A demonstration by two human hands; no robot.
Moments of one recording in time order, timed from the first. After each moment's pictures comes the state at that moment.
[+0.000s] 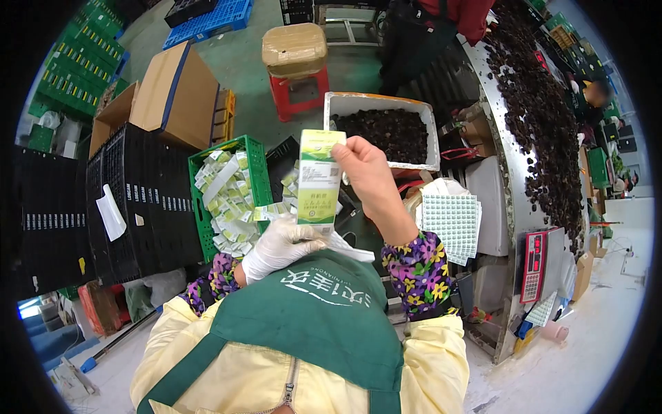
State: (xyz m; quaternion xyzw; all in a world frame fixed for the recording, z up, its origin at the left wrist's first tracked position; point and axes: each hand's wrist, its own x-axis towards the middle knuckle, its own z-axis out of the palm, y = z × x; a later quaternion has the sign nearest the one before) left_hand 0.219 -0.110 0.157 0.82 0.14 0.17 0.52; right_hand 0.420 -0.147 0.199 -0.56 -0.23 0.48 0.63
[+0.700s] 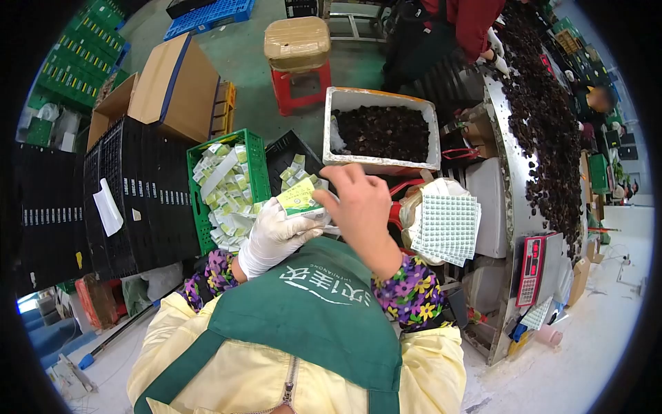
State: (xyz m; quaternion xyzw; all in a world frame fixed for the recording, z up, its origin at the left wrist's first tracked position) left_hand 0.223 -0.097 0.170 0.91 0.12 0.29 0.28; right_hand 0.388 -0.175 0.192 -0.75 -0.55 0.07 0.35
